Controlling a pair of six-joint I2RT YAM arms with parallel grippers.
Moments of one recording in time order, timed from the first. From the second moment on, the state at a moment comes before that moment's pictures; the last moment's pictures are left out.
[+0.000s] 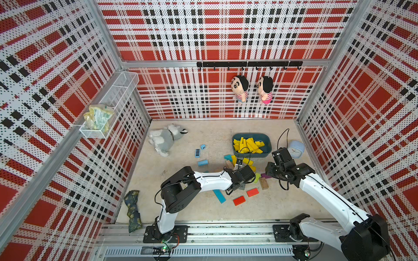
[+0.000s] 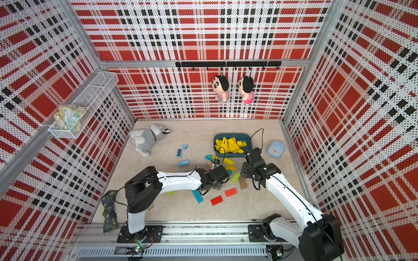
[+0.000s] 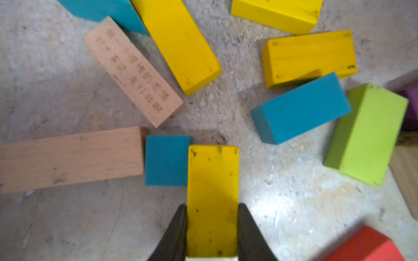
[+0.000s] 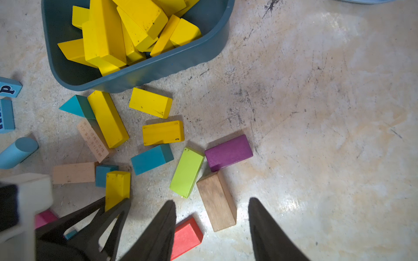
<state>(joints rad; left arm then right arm) -1.08 1.93 1.24 -0.46 -0.35 -0.75 0.39 1.12 0.82 -0.72 0.15 0.64</state>
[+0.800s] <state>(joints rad) -0.73 1.96 1.51 -0.19 -0.18 -0.68 0.38 1.35 0.98 -0.66 0.16 0.64</state>
